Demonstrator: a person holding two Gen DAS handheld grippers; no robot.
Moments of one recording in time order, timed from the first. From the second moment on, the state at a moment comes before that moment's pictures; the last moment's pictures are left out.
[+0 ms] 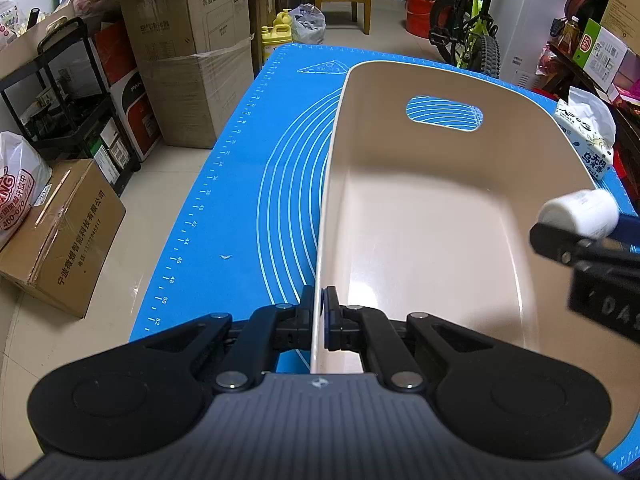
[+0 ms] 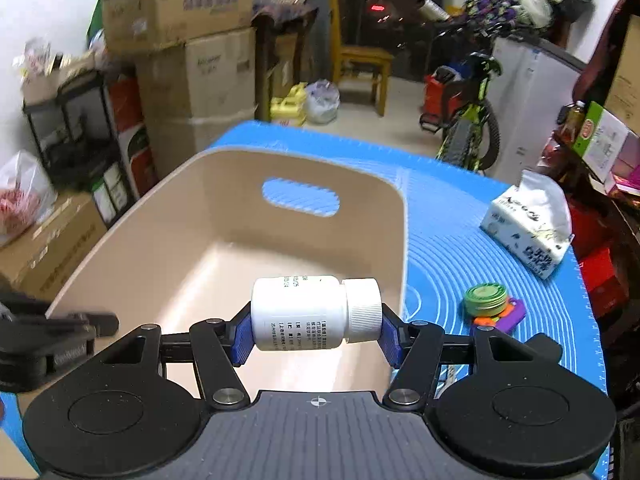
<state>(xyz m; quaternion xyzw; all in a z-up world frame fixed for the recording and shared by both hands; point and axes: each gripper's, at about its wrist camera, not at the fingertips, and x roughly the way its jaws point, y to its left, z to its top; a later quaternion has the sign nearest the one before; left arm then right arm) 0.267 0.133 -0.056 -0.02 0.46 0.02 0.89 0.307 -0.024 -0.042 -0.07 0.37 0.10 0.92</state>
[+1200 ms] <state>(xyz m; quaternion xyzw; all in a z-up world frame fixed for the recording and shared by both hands) 0.267 0.134 -0.055 -0.01 0.46 0.03 0.89 0.276 -0.088 0.003 -0.01 0.34 0.12 0.93</state>
